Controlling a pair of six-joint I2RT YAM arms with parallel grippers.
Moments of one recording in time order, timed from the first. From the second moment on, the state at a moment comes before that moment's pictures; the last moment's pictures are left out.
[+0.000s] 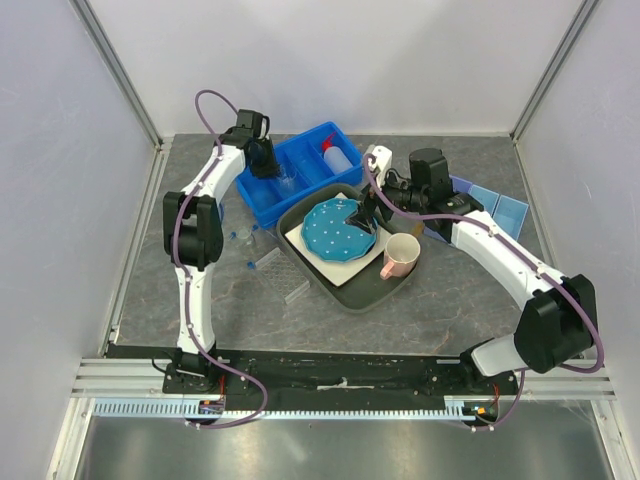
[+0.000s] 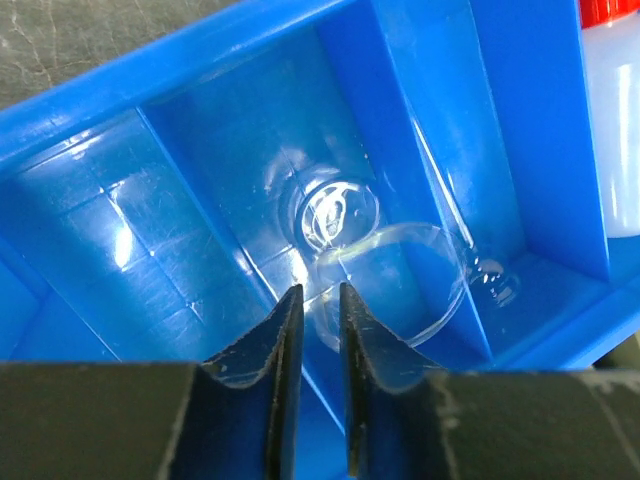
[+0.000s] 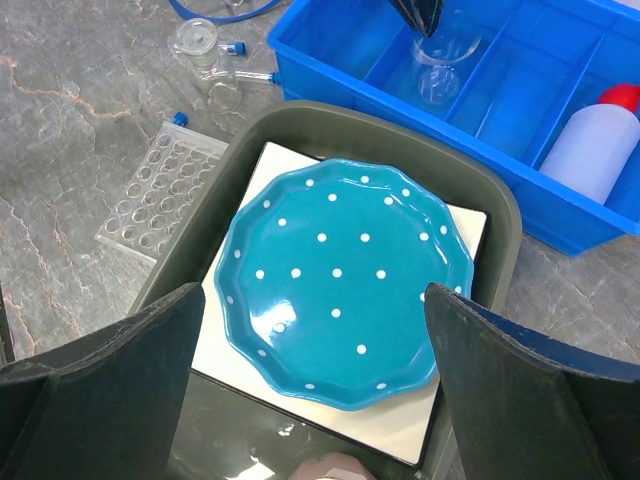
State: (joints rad) left arm -0.19 2.27 2.00 -0.64 0.11 -0.42; right arm 0.43 1.44 1.17 -0.21 -0.63 -0.28
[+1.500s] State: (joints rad) left arm -0.18 0.73 0.82 -0.41 0.17 -0.16; right arm 0.14 1.52 1.22 -0.34 -0.58 -0.37
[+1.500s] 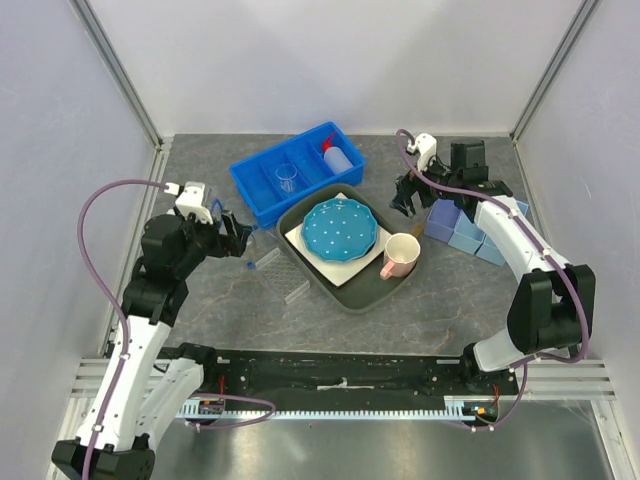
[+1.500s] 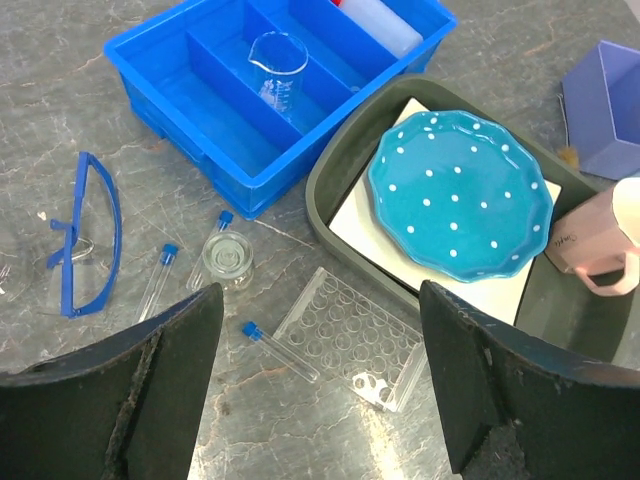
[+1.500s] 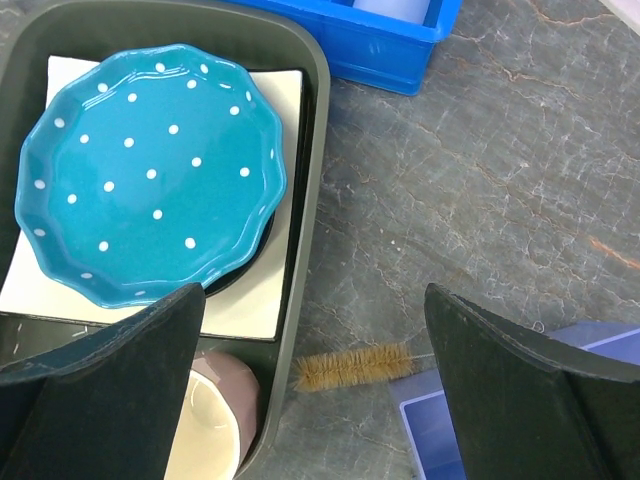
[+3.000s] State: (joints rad) left arm -0.18 0.36 0.58 -0.36 0.19 -0.09; right arm 0.11 2.04 1.71 -1.29 -0.49 -1.96
